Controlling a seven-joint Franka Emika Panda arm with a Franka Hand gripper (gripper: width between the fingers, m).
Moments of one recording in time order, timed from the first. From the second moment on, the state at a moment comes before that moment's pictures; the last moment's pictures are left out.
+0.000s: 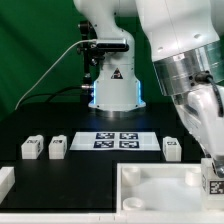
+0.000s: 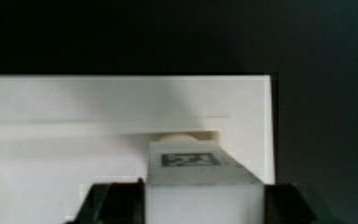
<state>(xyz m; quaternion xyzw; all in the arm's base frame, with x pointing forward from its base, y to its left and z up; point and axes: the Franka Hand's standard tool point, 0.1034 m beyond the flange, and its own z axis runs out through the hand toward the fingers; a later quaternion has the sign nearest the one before) 0.627 0.125 0.081 -0.67 0.72 0.06 0.16</state>
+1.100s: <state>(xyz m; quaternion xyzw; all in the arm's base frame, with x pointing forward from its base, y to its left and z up) 0.630 0.121 0.080 -0.98 0.15 -0.01 0.09</state>
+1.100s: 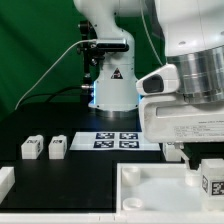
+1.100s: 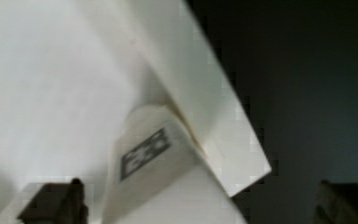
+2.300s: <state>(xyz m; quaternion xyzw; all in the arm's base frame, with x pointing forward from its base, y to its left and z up) 0.634 0.110 0.073 -0.85 0.52 0.01 0.08</state>
